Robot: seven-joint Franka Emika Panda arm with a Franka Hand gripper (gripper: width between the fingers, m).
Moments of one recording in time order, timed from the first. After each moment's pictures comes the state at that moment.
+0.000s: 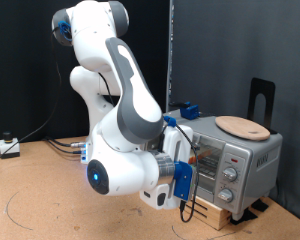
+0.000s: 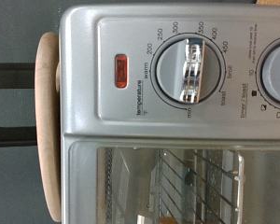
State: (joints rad) arm -0.52 0.62 0.37 -1.82 0.93 1.55 -0.09
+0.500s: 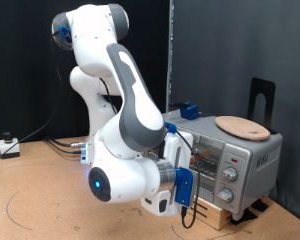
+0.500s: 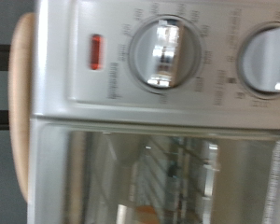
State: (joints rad) arm -0.52 0.66 0.37 -1.80 0.89 1.56 -0.14
